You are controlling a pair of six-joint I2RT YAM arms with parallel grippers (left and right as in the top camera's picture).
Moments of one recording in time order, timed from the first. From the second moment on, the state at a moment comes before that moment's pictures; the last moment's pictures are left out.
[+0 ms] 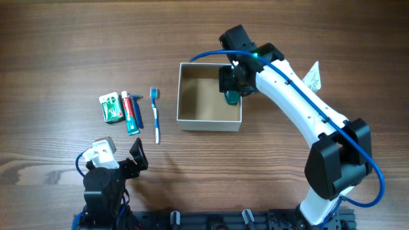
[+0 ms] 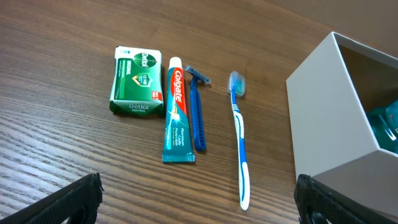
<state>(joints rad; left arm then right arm) -0.02 0.01 0.17 -0.64 -0.03 -0.35 0.49 1.89 1.58 -0.97 0.08 0.43</state>
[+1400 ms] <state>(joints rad) -0.02 0.01 0.17 -0.64 -0.03 -0.35 -0.04 1.71 1.59 -1.27 0.04 0.21</state>
